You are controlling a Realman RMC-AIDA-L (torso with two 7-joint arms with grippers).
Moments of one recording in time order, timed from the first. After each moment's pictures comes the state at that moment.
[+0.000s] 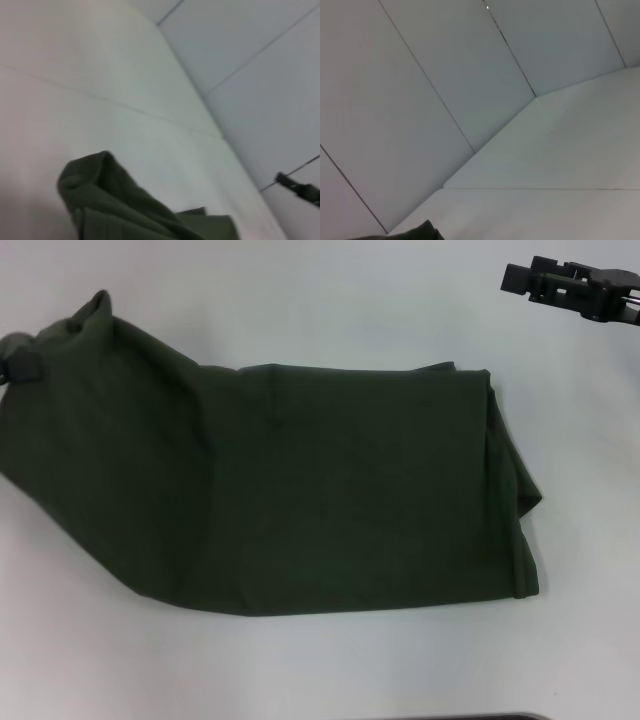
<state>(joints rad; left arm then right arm) -0.51 -1.91 0.33 0.81 2.22 1.86 -2.13 0.54 2.01 -0.41 -0.60 -1.98 -1.54 1.66</state>
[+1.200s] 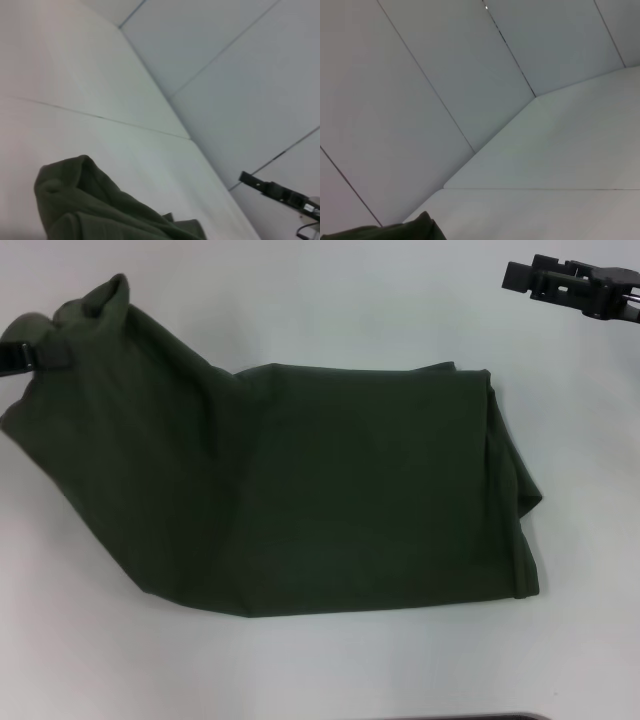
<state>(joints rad) -0.52 -1.97 0.34 0.88 2.18 1.91 -2.14 0.54 2.00 -0.41 -0.60 -1.98 -1.54 1.67</state>
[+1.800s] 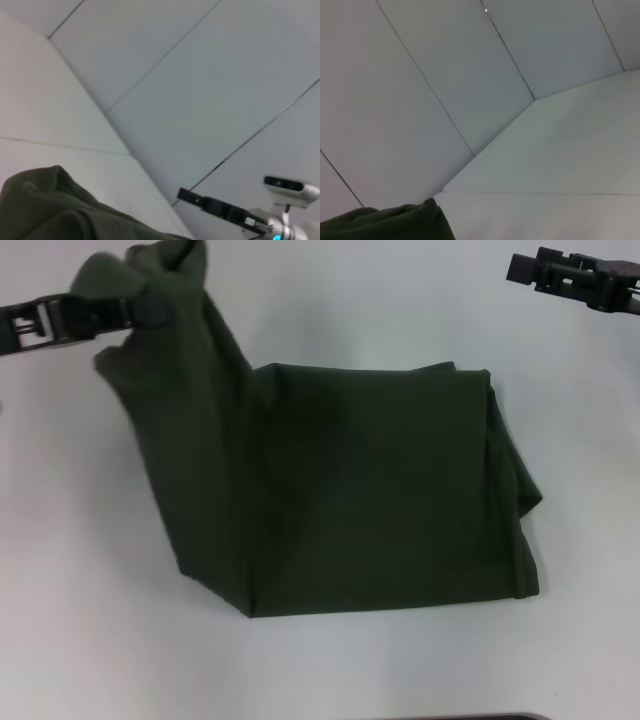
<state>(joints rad) -0.59 -2.08 0.36 0.89 2.09 1.92 -2.12 0.55 2.00 -0.40 -0.60 -1.98 -1.54 1.68</state>
